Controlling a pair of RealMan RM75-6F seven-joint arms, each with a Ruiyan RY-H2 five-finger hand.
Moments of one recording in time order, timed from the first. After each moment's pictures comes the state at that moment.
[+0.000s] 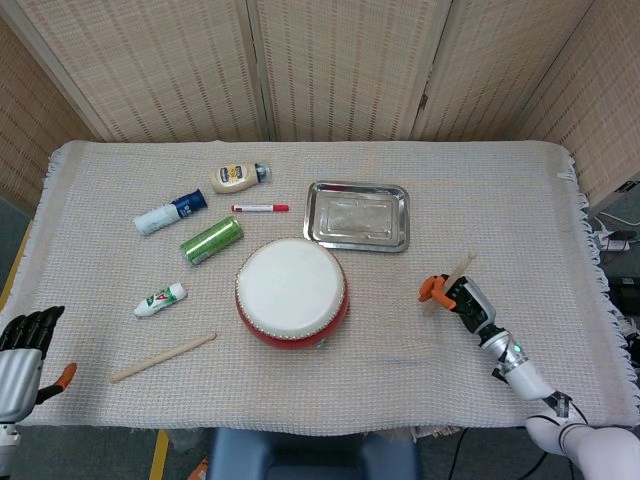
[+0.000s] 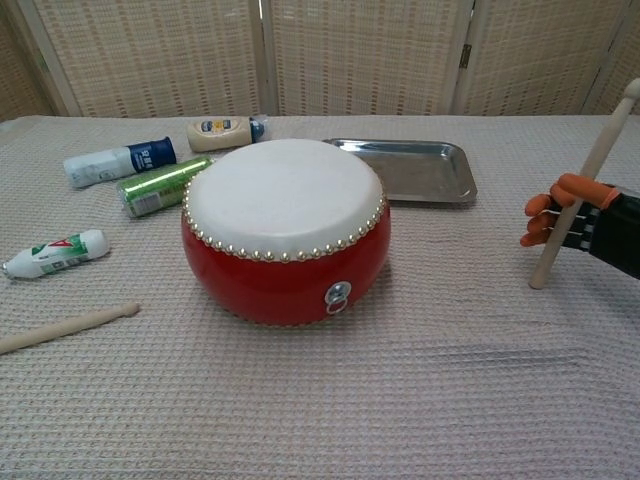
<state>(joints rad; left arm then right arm) -0.06 -1.13 -0.03 -1.61 1.49 1.50 0.13 0.52 -1.75 -0.06 -0.59 -1.65 1.16 2.07</state>
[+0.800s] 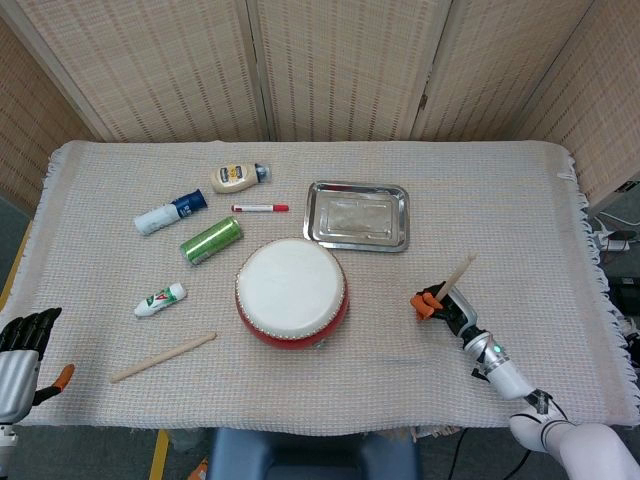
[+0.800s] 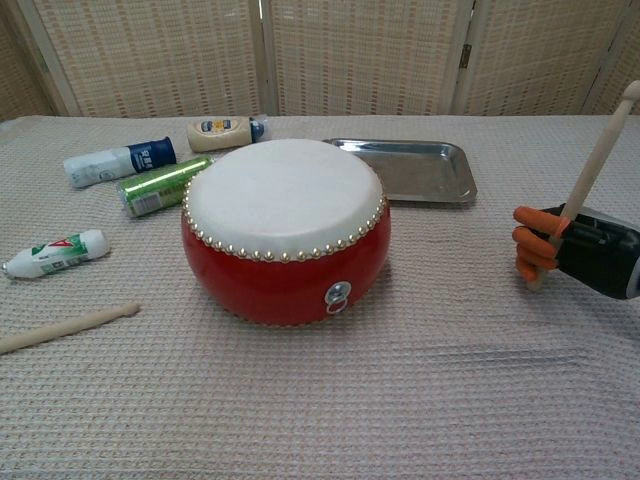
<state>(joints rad) -0.05 -1.14 -0.03 -1.58 1.48 1.50 0.10 0.55 -1.81 -0.07 -0.58 -1.63 1.10 1.95</state>
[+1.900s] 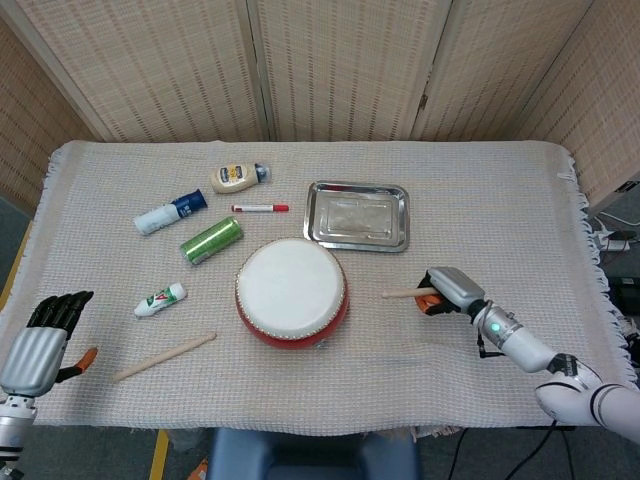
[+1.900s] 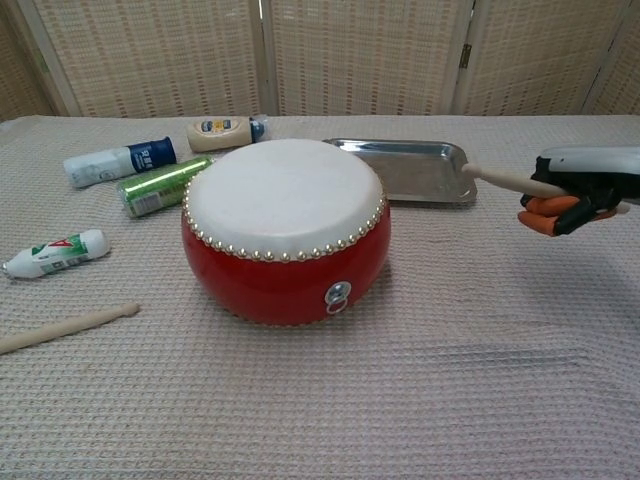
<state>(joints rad) -0.18 -1.14 -0.05 -1.53 1.52 1.37 0.03 0.76 -1.28 -0.04 -1.27 -1.53 0.76 0.72</state>
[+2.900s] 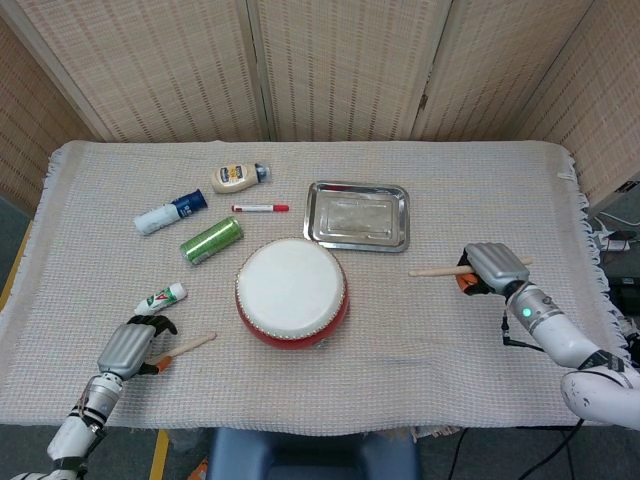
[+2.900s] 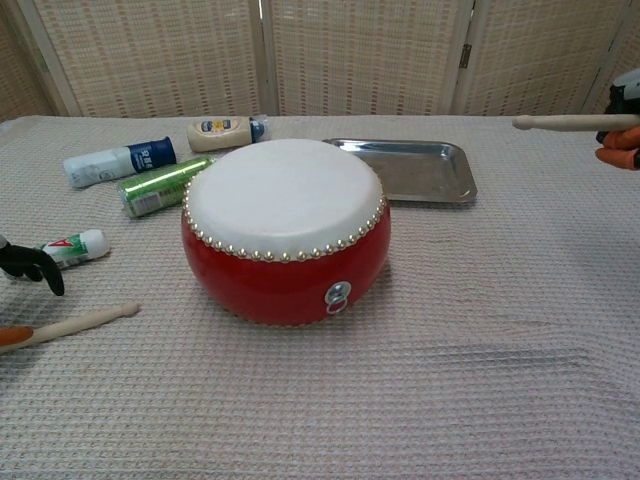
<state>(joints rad) -0.37 -1.34 -0.05 -1.56 1.26 1.01 0.19 0.78 -0.99 0.06 -1.62 -1.06 0.64 0.14</state>
